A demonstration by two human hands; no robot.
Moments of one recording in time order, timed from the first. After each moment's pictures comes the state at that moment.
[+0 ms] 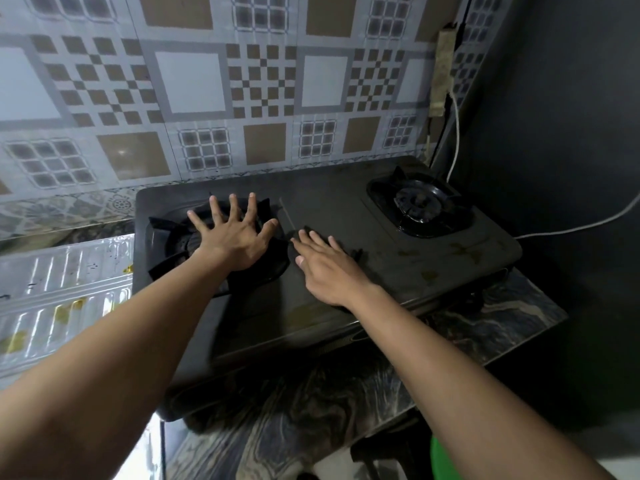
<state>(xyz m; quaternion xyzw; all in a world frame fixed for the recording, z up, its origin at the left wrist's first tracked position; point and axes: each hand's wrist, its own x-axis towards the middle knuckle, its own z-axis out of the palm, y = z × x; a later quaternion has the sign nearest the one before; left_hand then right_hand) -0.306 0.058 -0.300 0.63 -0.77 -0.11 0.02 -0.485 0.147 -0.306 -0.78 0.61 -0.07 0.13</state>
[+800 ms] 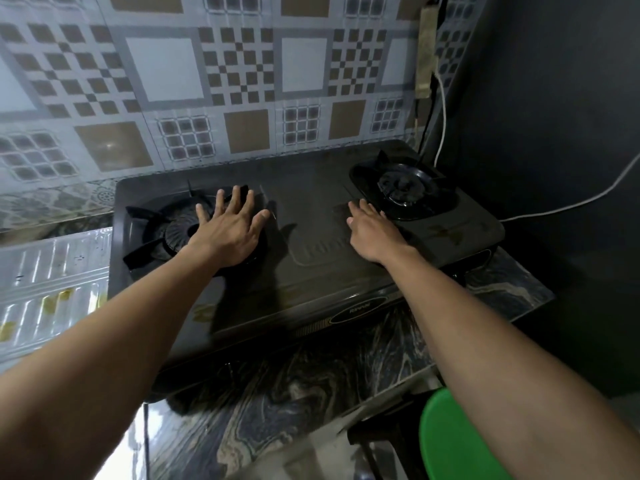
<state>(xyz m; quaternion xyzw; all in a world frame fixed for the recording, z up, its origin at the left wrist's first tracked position) -0.327 0.084 -0.301 0.56 -0.82 -0.11 0.04 -0.595 0.132 -0.303 -0.65 0.74 -0.07 0.12</state>
